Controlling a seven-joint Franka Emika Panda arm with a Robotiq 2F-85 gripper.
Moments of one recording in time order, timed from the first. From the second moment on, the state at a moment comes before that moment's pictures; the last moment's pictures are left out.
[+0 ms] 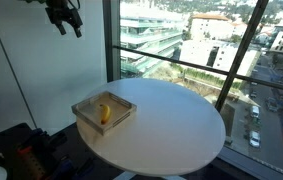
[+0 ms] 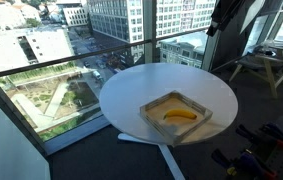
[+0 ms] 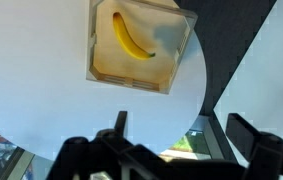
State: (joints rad) arm 0.14 -0.62 0.09 -2.46 0.05 2.13 0.03
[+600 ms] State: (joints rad) arm 0.14 -0.53 0.05 -2.46 0.12 2.13 -0.02
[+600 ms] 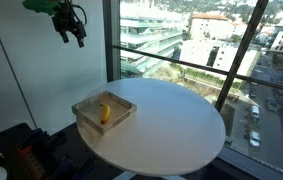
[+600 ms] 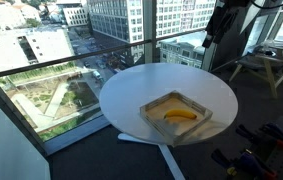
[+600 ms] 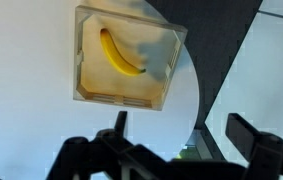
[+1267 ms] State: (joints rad) arm 0.14 -0.45 0.05 -2.46 0.13 2.15 -0.06
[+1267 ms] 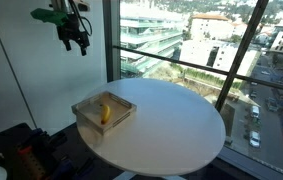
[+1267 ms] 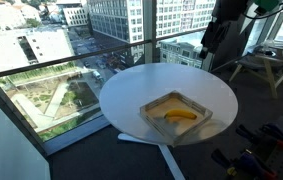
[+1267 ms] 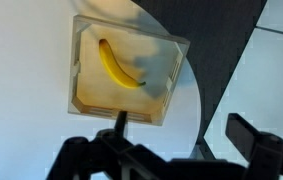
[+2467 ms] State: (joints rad) arm 0.08 -0.21 0.02 -2.40 0.11 2.34 -0.17
